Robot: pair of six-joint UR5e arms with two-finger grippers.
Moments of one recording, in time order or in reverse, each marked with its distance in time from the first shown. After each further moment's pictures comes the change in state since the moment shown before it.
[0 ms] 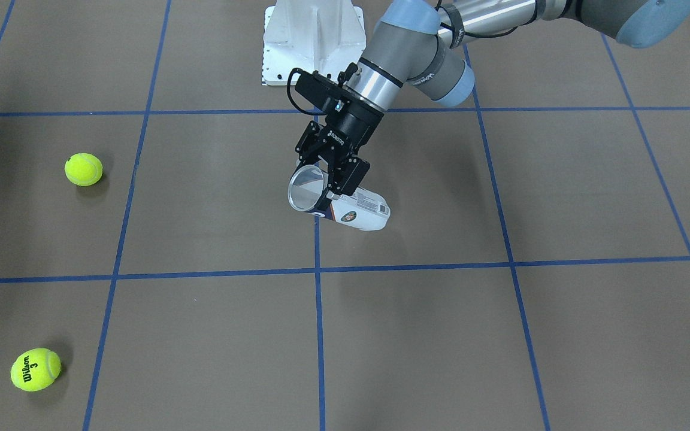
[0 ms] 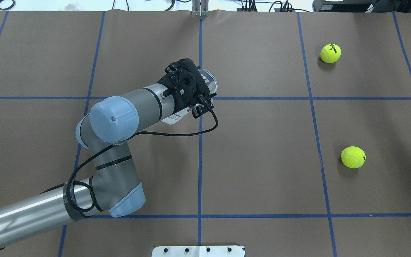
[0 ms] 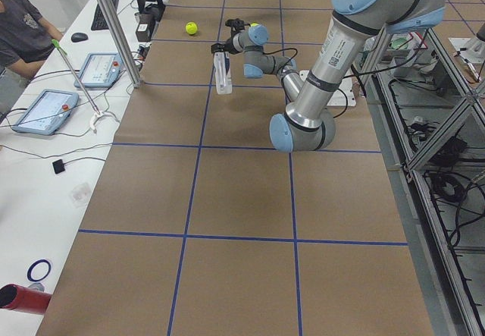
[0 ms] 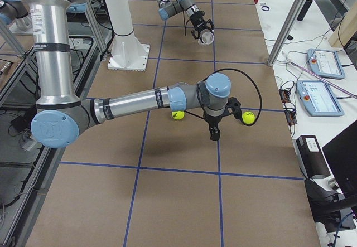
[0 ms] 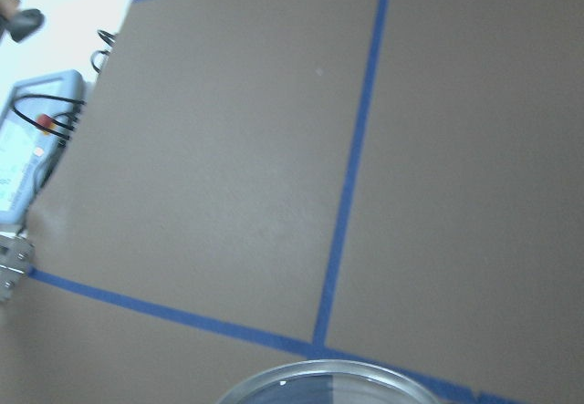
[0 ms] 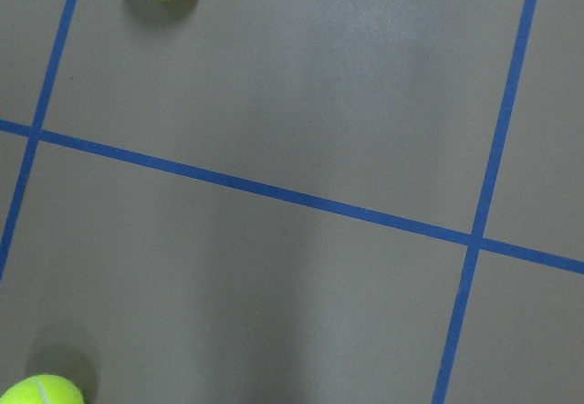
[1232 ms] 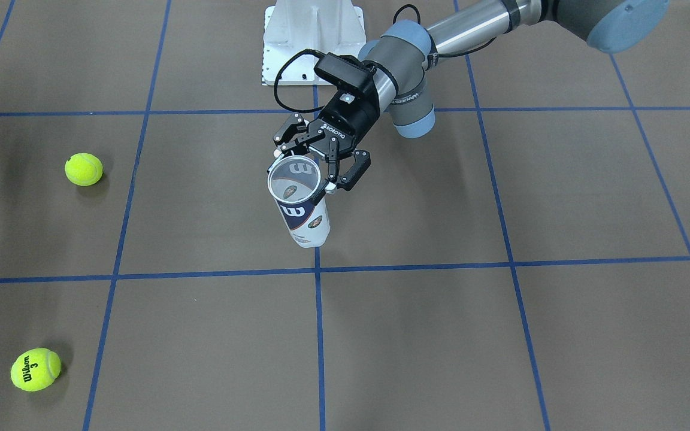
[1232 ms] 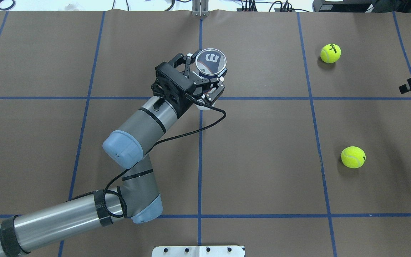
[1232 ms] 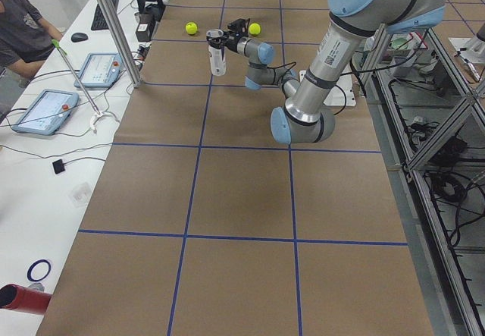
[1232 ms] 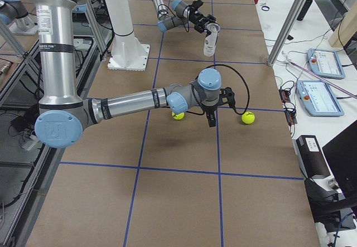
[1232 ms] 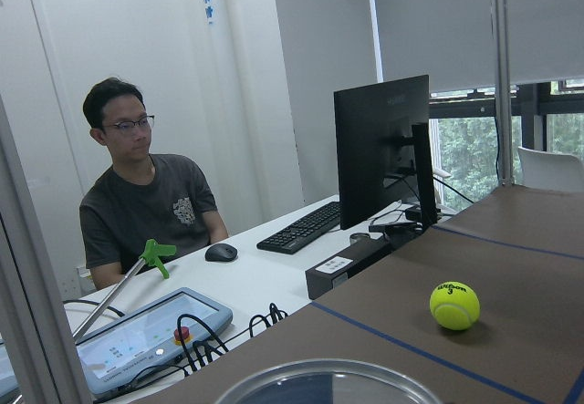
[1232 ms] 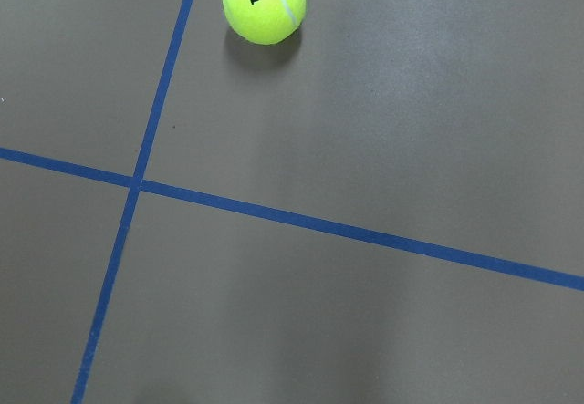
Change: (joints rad) left arm 0.077 -0.083 0.273 -0.605 0.368 -0.137; right arm -0.130 -0.033 0.020 0.277 0.013 0.375
